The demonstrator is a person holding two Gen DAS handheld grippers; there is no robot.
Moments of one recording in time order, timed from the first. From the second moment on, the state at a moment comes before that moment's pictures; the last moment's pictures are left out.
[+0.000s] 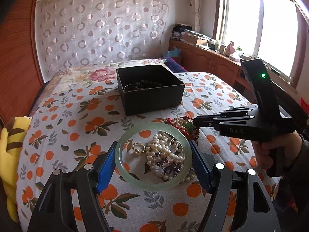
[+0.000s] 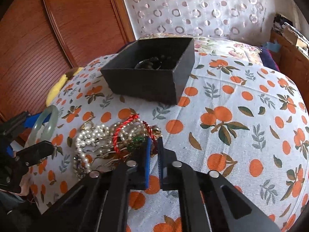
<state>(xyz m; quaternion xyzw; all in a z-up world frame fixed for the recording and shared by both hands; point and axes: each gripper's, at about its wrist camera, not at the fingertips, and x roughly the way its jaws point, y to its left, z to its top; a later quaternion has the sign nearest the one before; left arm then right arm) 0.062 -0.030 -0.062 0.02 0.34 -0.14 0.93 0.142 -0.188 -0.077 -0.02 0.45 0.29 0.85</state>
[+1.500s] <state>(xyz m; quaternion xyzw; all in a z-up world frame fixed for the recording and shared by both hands) 0.078 -0.016 -0.037 0.02 0.31 -0.11 0.94 0.122 -0.188 0.053 -0.04 0.30 0.32 0.90</state>
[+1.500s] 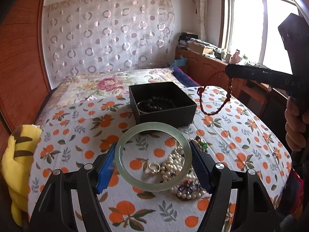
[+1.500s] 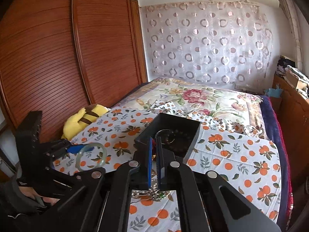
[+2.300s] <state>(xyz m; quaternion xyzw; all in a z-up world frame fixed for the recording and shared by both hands) 0.159 -0.022 -0.022 0.03 0.32 -0.10 0.94 0.217 -0.160 0.000 -0.05 0.36 0.28 0.89</state>
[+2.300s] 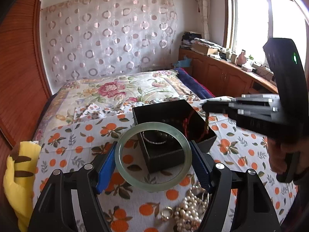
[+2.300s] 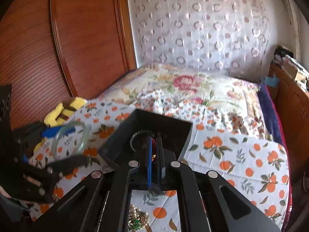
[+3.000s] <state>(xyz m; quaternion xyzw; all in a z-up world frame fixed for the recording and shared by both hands) 0.225 -0.057 -0.040 0.06 0.36 -0.10 0.93 0.196 -0.216 -0.012 -0.02 0.36 0.26 0.90</state>
